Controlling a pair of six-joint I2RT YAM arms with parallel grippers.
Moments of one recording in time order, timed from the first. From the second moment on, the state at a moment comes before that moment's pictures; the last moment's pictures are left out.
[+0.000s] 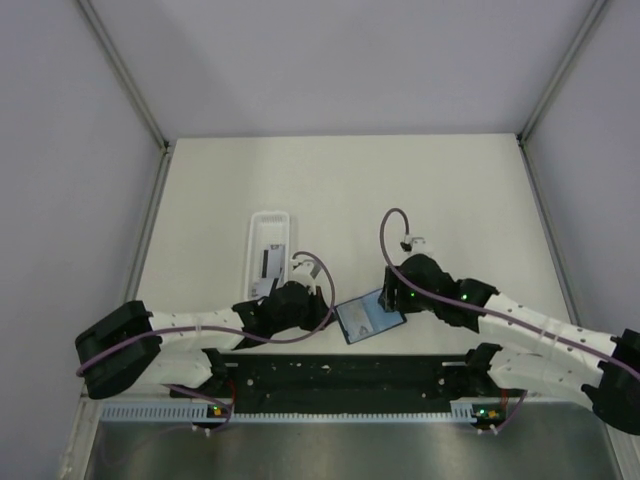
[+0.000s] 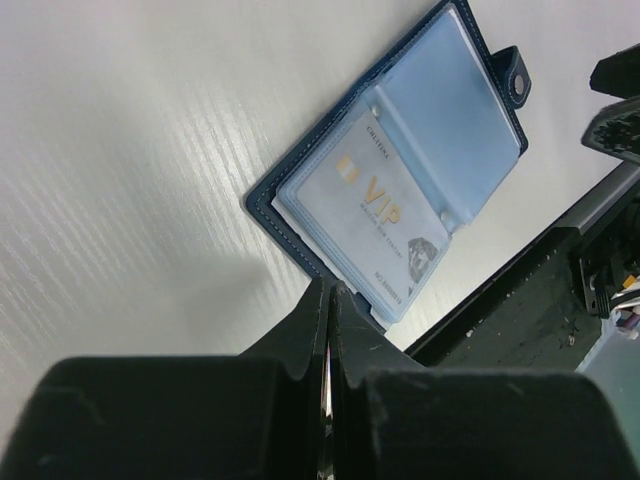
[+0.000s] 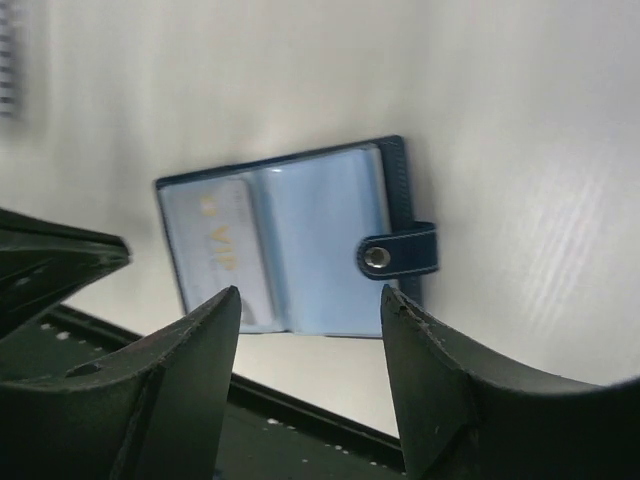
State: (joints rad) left arm -1.04 1.21 0.36 0.25 -0.06 -0.84; right arm 0.89 0.95 0.59 -0.44 0.17 0.73
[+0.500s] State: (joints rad) left arm -1.04 1.21 0.36 0.23 -0.06 -0.84; right arm 0.89 1.13 0.62 -0.59 0.30 0.68
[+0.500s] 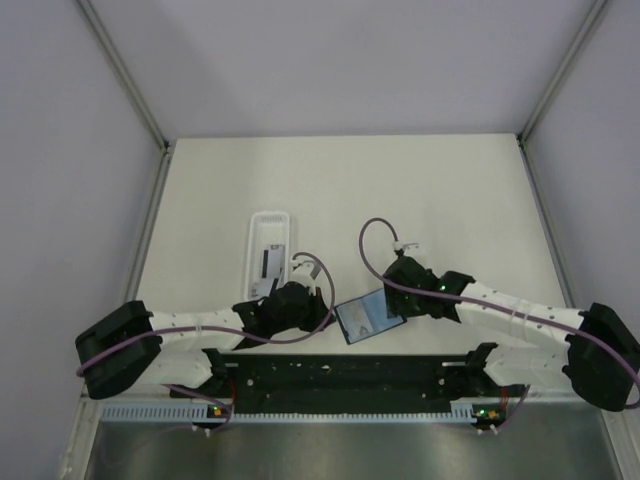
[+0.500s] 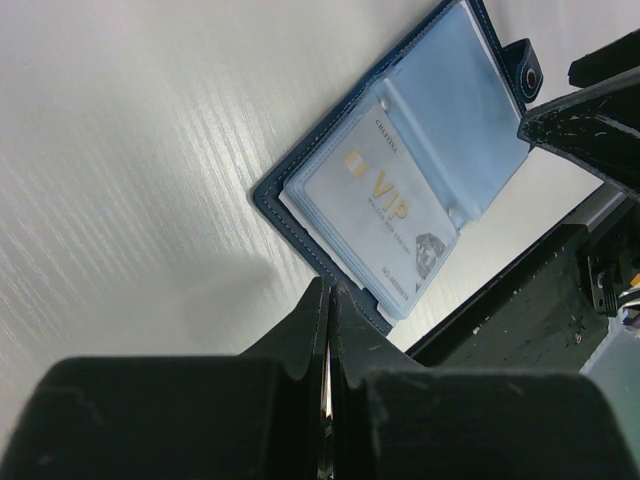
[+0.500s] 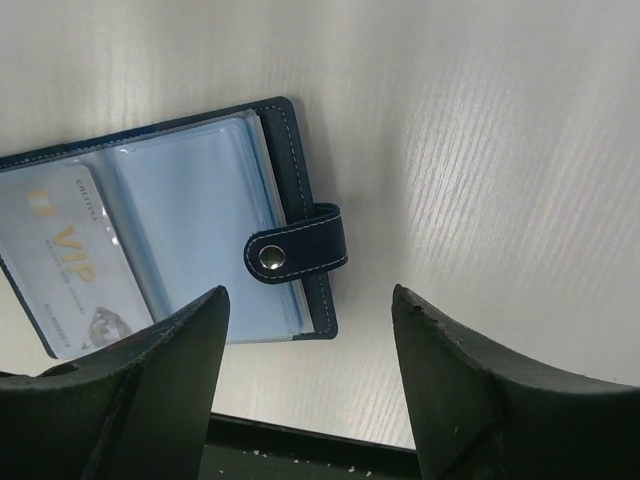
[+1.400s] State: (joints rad) left arm -1.04 1.24 0.36 0.24 -0.05 -0.84; right arm 0.89 1.20 0.62 -0.57 0.47 0.66
